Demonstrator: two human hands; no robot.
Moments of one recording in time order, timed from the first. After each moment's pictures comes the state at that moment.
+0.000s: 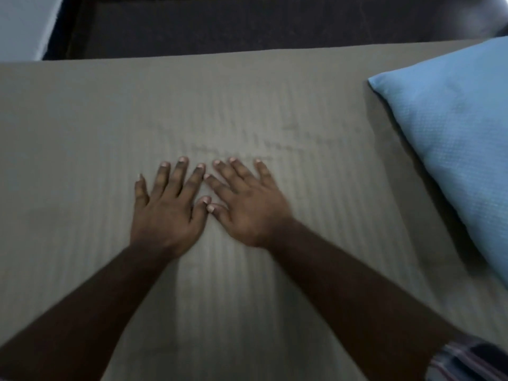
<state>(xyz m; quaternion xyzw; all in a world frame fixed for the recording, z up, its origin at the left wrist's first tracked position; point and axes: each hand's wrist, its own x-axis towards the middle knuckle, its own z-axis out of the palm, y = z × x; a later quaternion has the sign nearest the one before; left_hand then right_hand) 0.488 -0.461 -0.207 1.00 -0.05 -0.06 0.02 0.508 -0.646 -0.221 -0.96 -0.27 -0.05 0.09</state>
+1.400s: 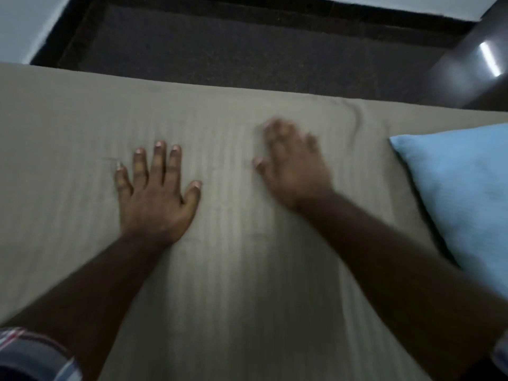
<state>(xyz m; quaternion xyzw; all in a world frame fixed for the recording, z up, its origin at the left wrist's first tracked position) 0.595 -0.445 -0.246 1.00 0.06 0.06 0.03 0.664 -0.703 -0.199 -0.99 -0.13 0.01 0.04</state>
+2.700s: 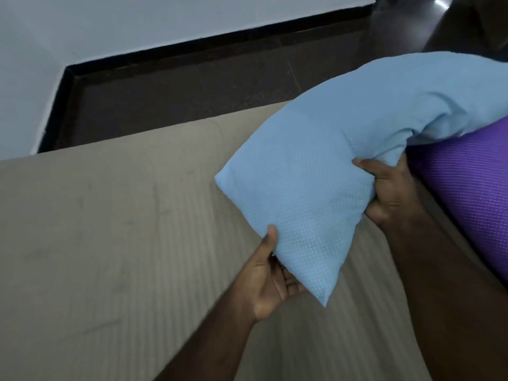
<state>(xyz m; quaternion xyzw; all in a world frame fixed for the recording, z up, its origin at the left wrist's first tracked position) 0.351 -0.831 -0.047 0.36 0.22 -0.42 0.81 0.432 -1.070 -0.036 -0.49 0.18 -0.09 0.85</state>
